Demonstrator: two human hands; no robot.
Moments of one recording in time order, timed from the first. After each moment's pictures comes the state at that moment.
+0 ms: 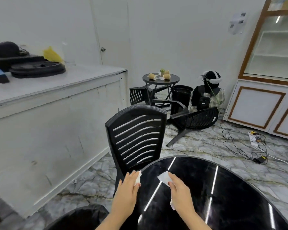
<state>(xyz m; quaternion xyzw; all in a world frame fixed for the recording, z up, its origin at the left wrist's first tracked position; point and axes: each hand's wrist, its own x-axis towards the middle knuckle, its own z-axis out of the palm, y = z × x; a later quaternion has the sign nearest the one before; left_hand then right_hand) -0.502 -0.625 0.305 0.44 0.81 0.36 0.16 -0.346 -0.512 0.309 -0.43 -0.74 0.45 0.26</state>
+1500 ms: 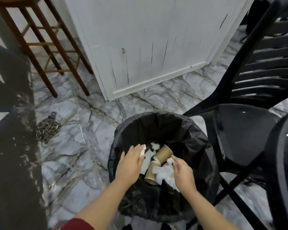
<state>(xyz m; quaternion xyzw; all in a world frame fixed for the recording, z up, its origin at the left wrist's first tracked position) -0.634 -0.951 0.048 0.20 0.90 0.29 0.24 -0.529 -0.787 0.030 -0.36 -0.80 0.48 -0.02</state>
